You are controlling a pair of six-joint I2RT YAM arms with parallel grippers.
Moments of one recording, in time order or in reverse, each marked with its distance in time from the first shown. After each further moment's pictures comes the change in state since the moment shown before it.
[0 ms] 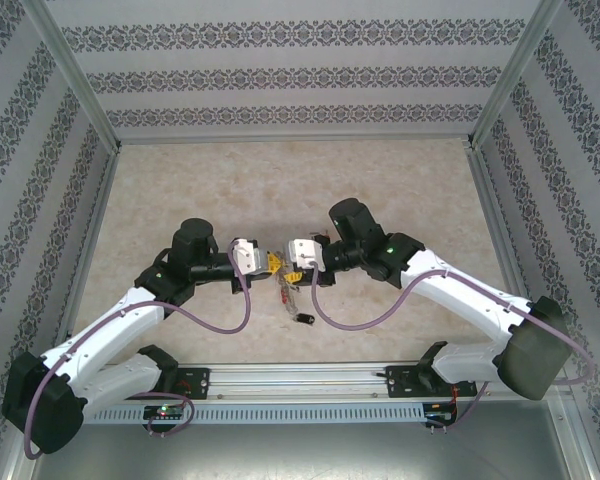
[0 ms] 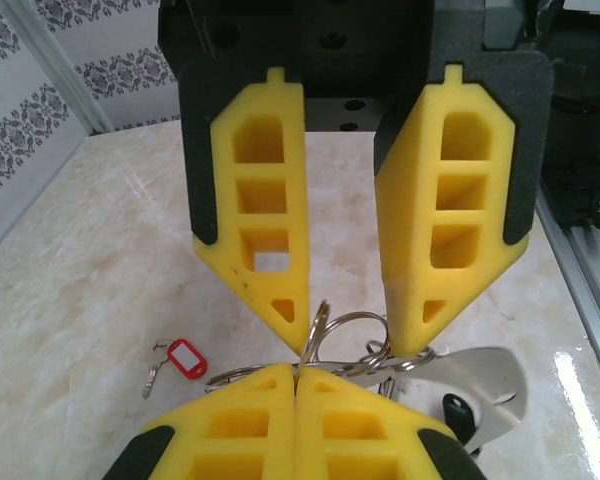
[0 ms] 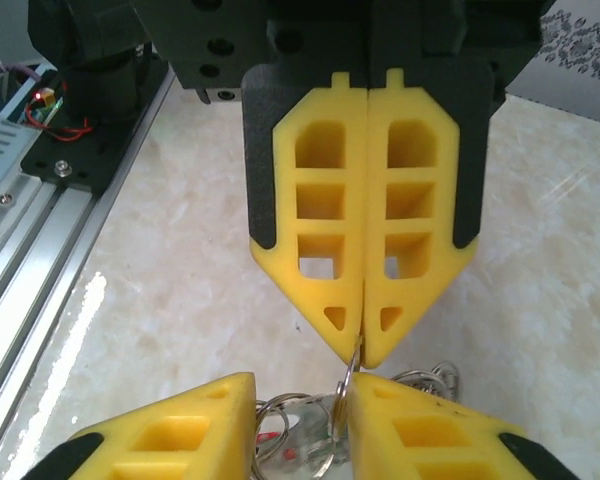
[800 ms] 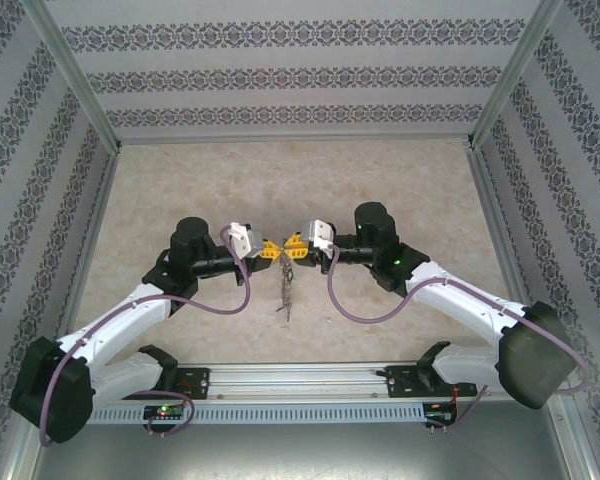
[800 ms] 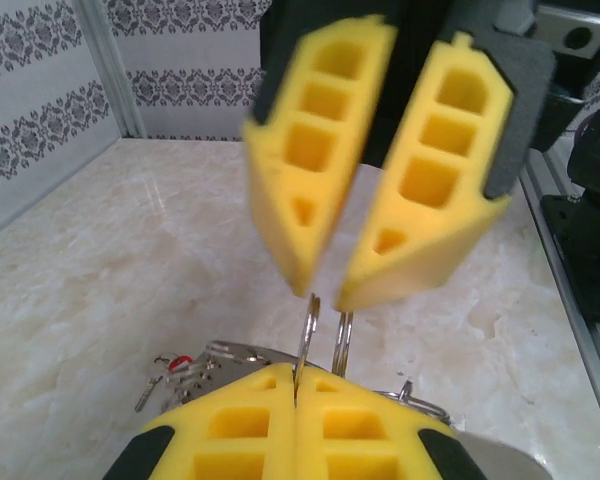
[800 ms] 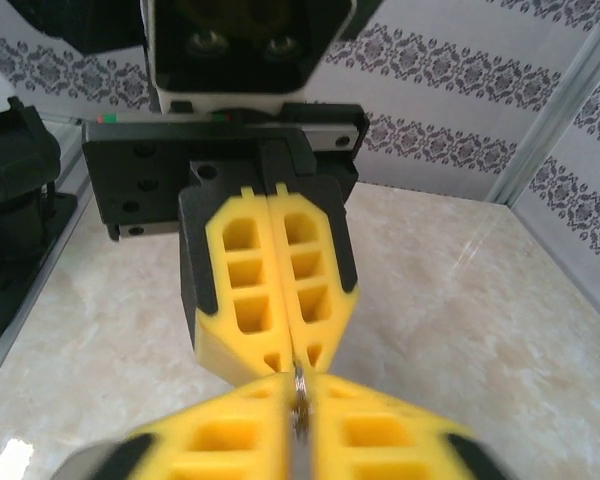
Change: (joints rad) left arm 0.060 0.064 -0.077 0.295 0.043 -0.264; right arm -0.097 -0.051 -0.229 0.566 -0.095 0.300
